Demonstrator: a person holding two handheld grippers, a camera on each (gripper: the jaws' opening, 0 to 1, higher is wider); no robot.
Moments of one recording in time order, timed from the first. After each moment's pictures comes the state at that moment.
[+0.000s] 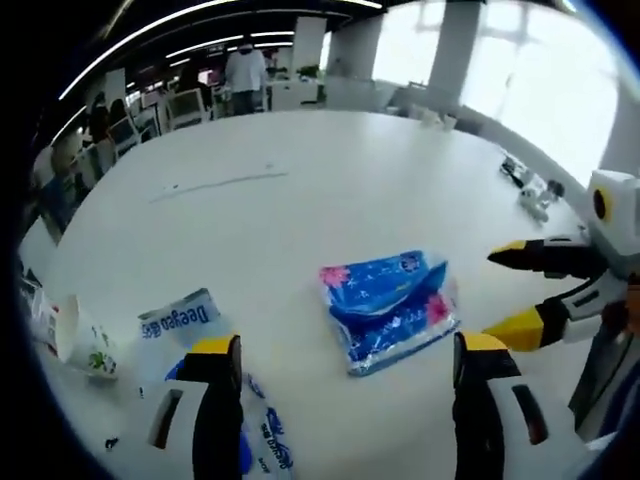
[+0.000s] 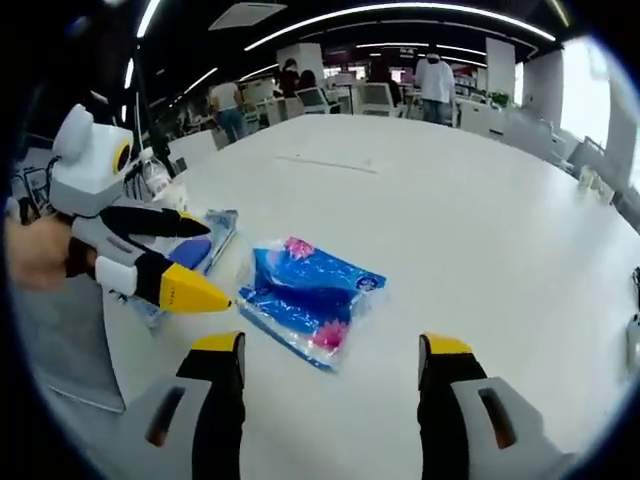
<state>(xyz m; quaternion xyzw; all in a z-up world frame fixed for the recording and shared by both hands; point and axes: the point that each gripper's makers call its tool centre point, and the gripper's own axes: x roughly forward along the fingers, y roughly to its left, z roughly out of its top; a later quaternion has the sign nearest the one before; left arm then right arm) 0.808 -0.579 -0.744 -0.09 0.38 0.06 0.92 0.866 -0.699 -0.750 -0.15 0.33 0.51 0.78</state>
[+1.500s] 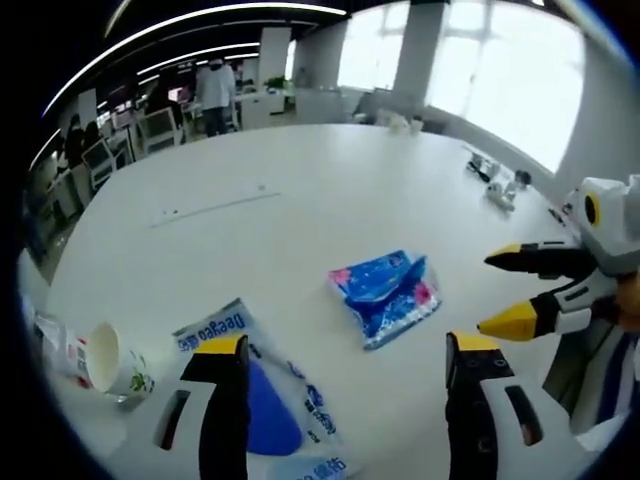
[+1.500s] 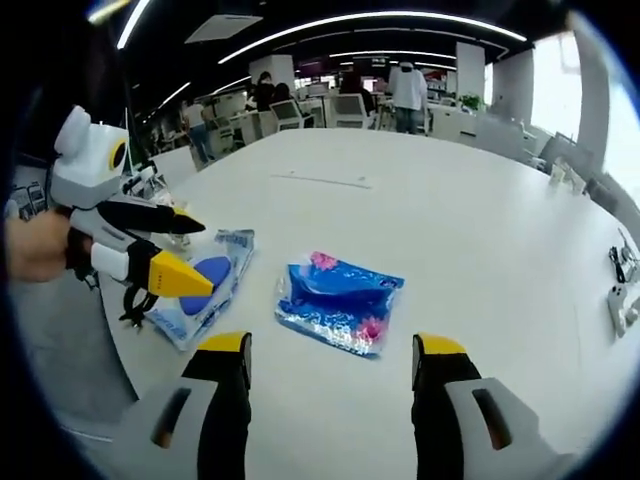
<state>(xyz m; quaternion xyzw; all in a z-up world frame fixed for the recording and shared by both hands) 0.768 -0.560 -0.705 -0.08 0.36 -0.01 0.93 0.818 -0.696 -0.719 -0.12 0.33 0.46 0.82</state>
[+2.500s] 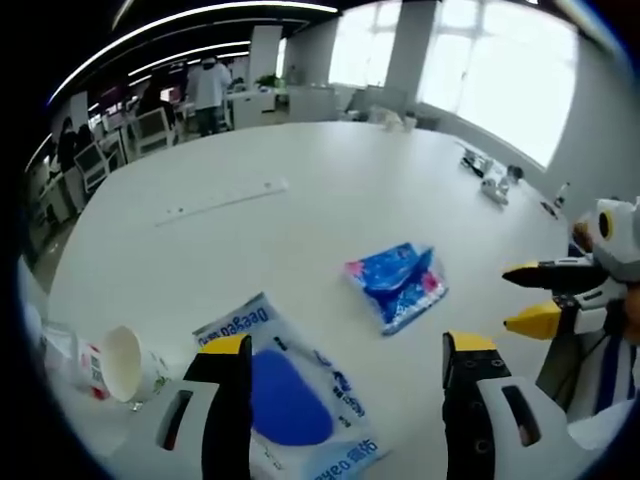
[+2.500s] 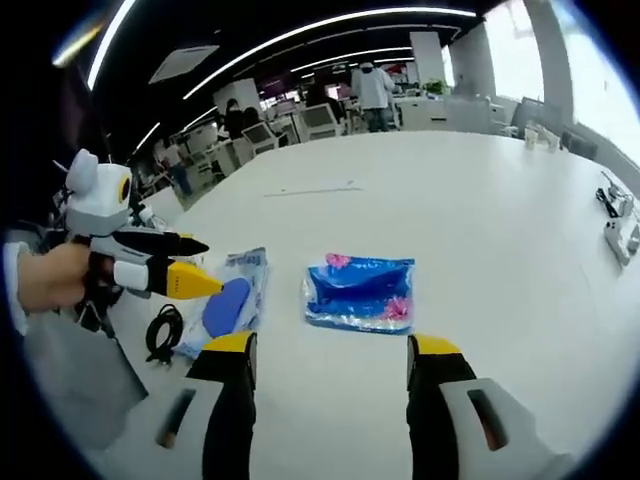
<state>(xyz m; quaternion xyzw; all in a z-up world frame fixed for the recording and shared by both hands) 0.759 -0.526 -0.707 -0.08 0.37 -0.03 0.93 0.786 -0.695 -0.708 -0.02 0.35 0.41 0.84</state>
